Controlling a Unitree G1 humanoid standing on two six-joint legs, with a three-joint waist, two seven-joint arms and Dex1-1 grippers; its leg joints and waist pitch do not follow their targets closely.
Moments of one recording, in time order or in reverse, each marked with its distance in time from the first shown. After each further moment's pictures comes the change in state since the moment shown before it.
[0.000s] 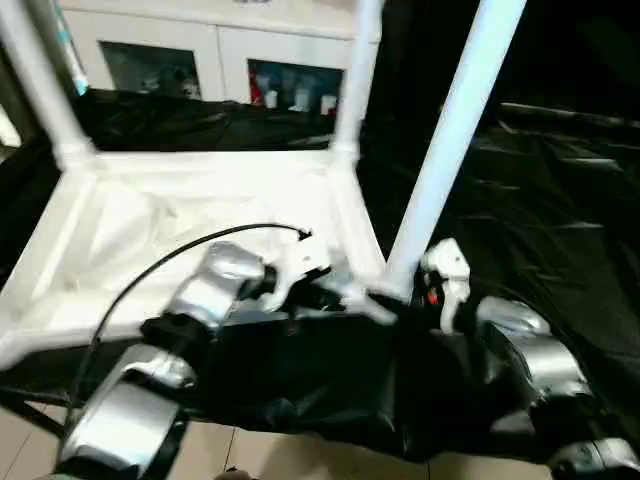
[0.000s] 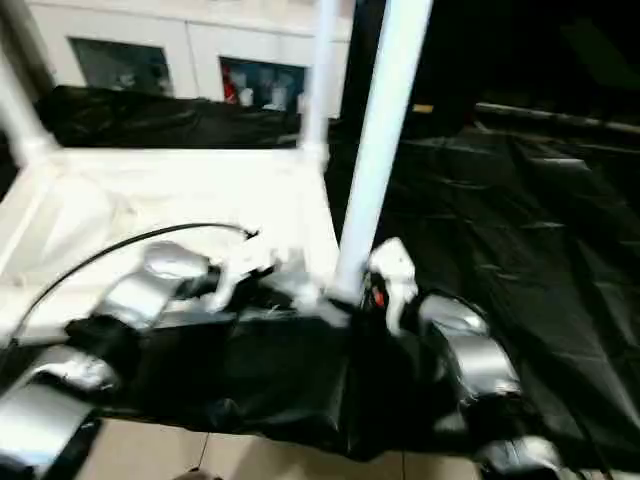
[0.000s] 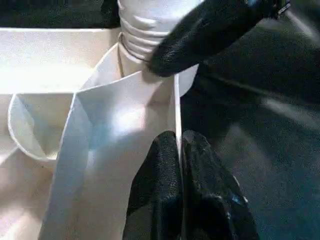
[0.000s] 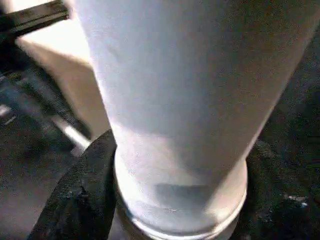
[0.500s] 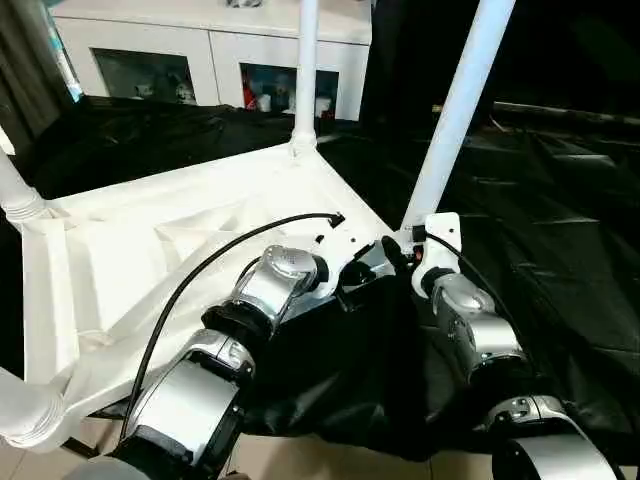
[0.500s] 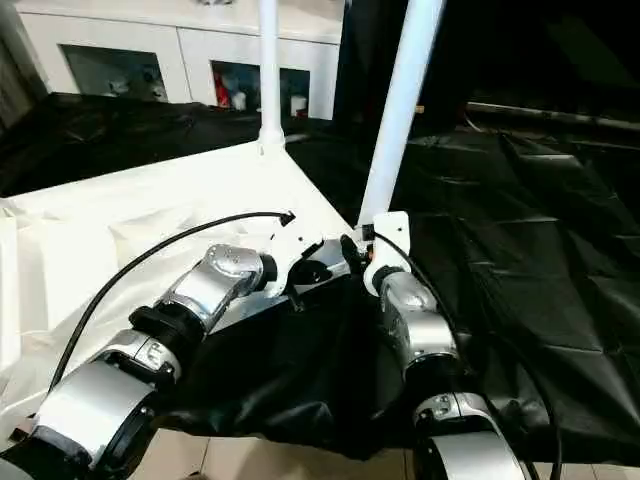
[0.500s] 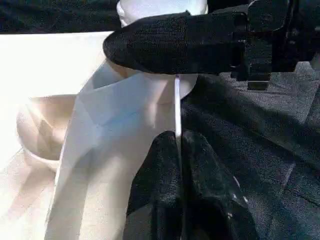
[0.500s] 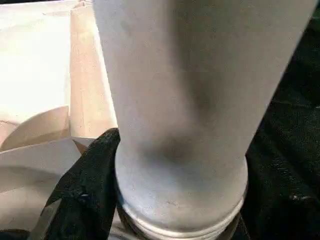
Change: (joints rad) left arm -0.113 -0.180 0.054 0.209 0.024 0.044 0.405; right arm -0.178 0.215 -0.116 0.300 -0.068 -0.124 -0.559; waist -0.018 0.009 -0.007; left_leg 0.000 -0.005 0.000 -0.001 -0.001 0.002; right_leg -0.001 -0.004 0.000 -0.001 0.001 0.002
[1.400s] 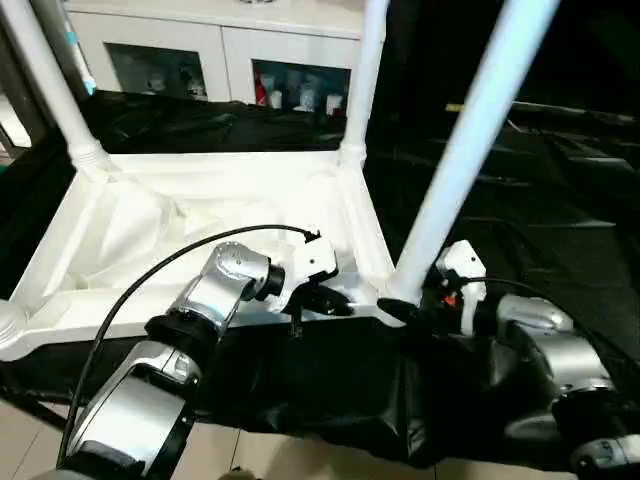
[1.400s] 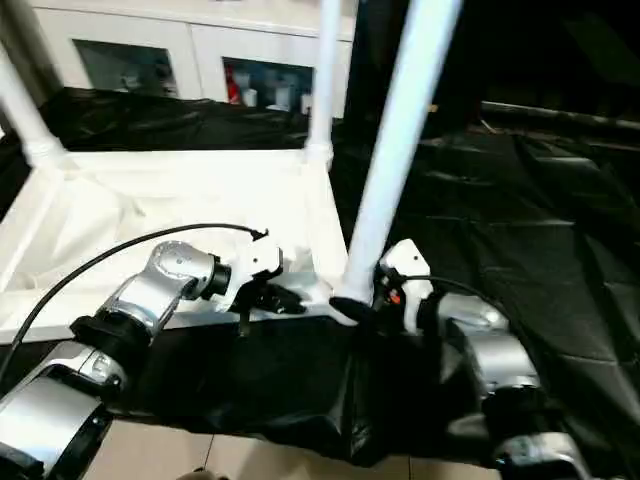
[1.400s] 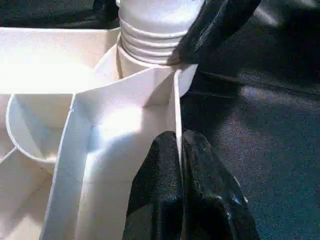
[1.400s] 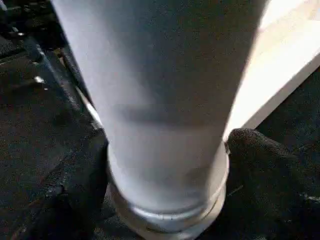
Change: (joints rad) left arm 0.107 0.206 -0.065 -0.168 -0.052 -0.136 -0.532; right arm 0.194 -0.333 0.138 -0.333 0.111 0.112 0.812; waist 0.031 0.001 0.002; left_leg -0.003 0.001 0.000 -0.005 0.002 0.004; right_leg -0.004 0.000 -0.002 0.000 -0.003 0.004
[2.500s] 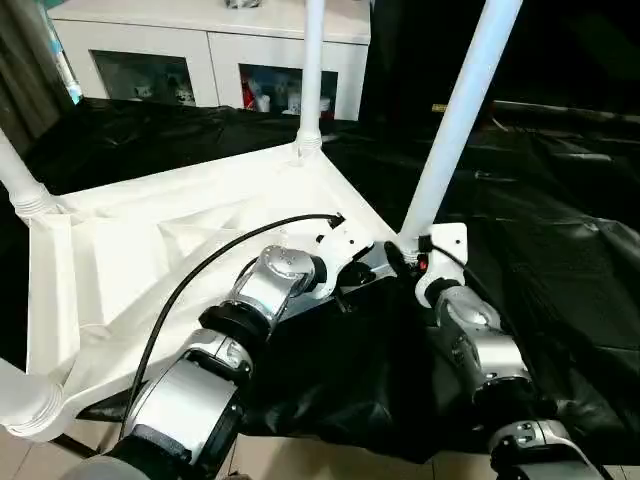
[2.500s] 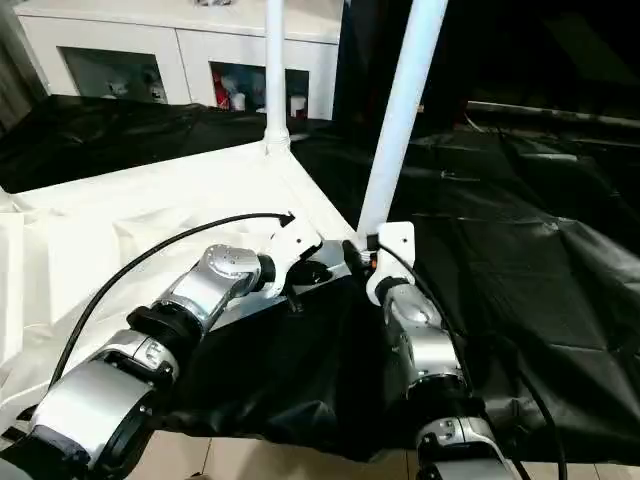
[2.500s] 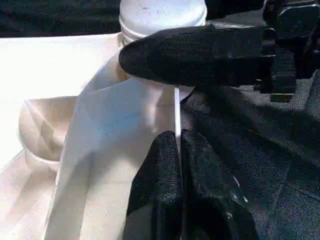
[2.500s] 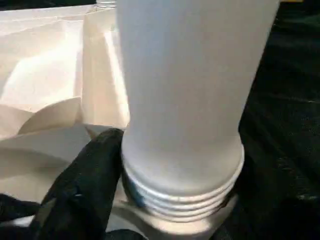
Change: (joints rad) left arm -0.102 -0.202 0.066 0.173 0.052 0.093 0.495; right arm -0.086 0.343 -0.134 0.187 -0.116 -0.111 -0.789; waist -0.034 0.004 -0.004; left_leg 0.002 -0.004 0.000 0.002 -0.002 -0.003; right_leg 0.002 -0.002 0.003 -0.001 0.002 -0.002
